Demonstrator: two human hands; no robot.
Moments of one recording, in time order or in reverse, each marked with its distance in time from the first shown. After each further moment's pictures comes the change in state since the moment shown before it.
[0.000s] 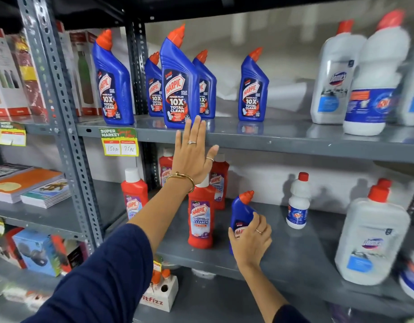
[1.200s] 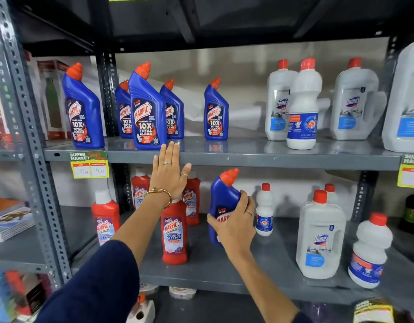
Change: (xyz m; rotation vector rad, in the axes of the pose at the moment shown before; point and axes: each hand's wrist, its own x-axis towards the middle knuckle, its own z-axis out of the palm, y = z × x) left_hand -0.001 0.023 -0.002 -0.112 -0.096 -0.067; right_hand 0.034 -0.028 -0.115 0.293 0.123 -0.009
